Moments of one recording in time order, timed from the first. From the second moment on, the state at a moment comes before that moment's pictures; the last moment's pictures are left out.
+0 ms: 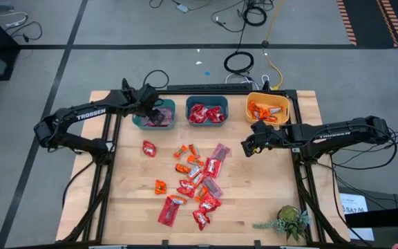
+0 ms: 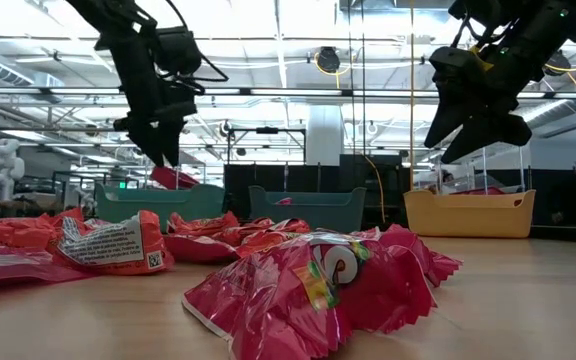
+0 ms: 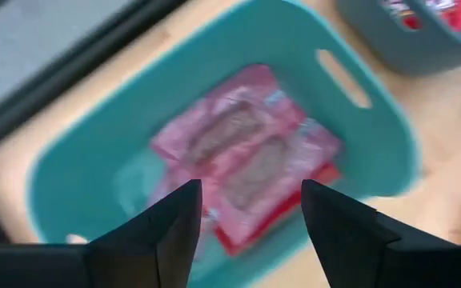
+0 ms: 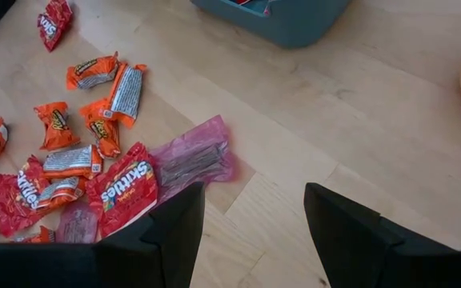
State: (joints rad) left arm 0.59 1.29 0.93 -0.76 -0.15 -0.26; right arm 0.00 1.02 0.63 -0.49 0.28 0.90
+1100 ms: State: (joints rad) left arm -0.83 1.61 1.05 -0.85 -0.38 -1.97; right arm 0.01 1.02 0.63 -0.49 0.28 0.87
